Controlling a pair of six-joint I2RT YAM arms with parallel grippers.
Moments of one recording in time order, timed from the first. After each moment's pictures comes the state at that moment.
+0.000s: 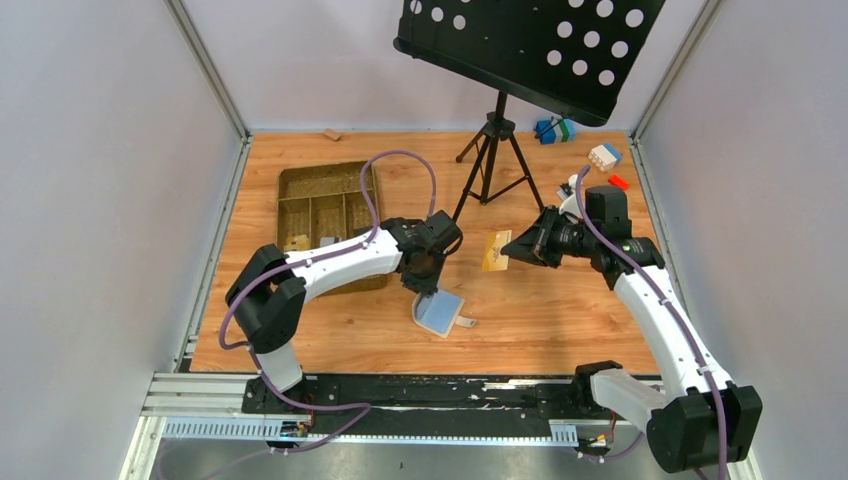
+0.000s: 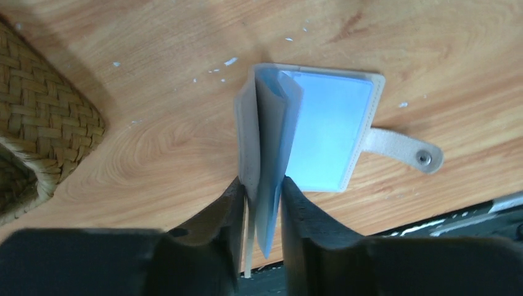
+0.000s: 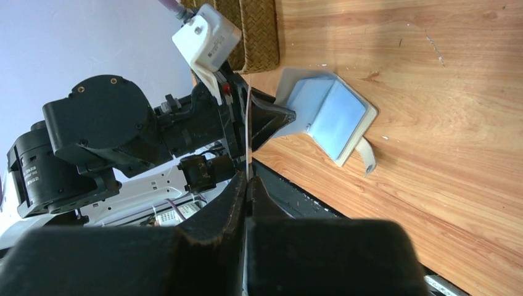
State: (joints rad) left arm -0.90 1.74 1.29 -0.80 -0.09 -0.55; right arm 0.16 1.06 0.94 -0.59 -0.71 0.76
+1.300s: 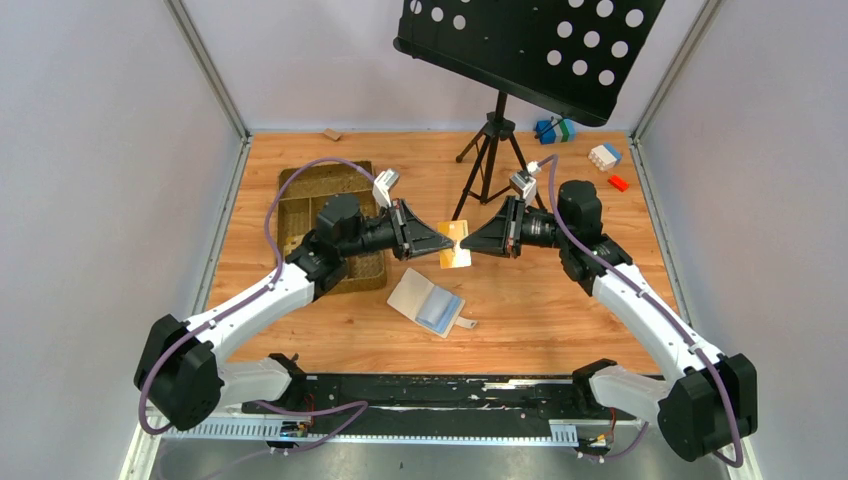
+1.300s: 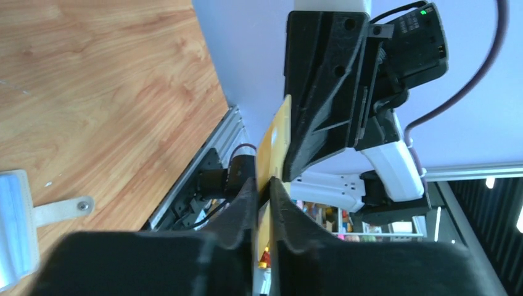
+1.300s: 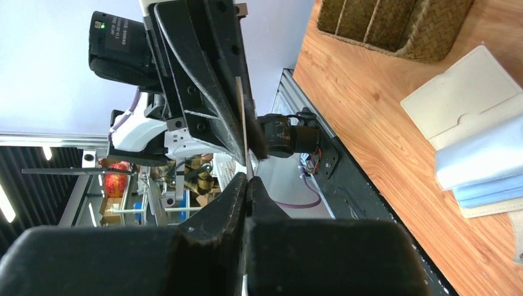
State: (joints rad) left arm -0.64 1.20 0.81 0.27 0.61 -1.17; right arm 0.37 1.11 0.85 0.01 -0.93 1.08
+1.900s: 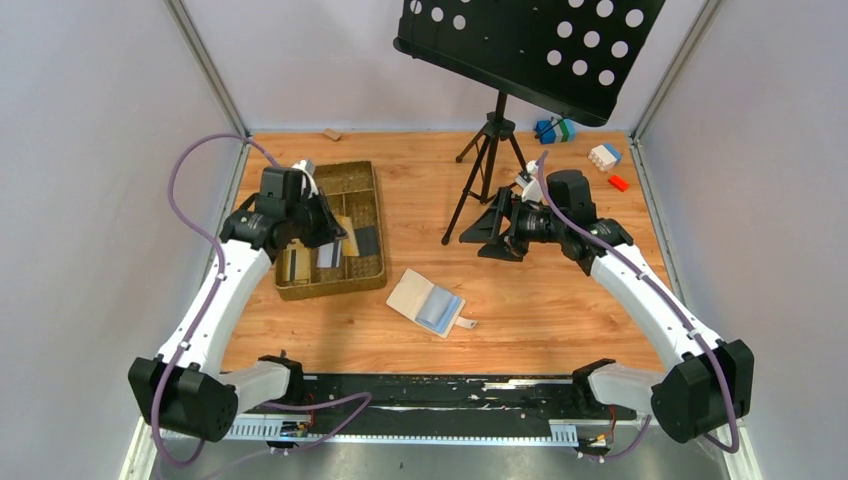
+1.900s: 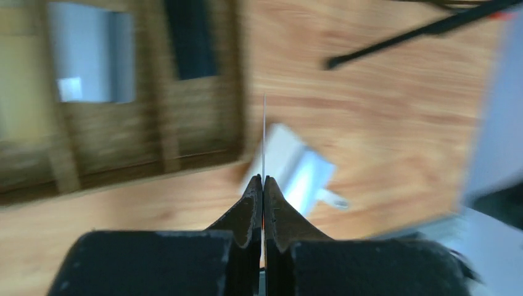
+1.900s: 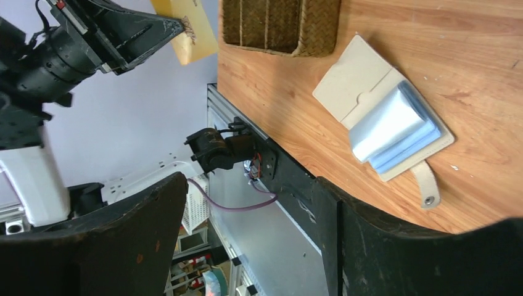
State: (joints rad) left arm -0.22 1.14 1.09 -0.69 0.30 -0.63; right arm 0.37 1.19 1.01 -0.41 -0.73 0.85
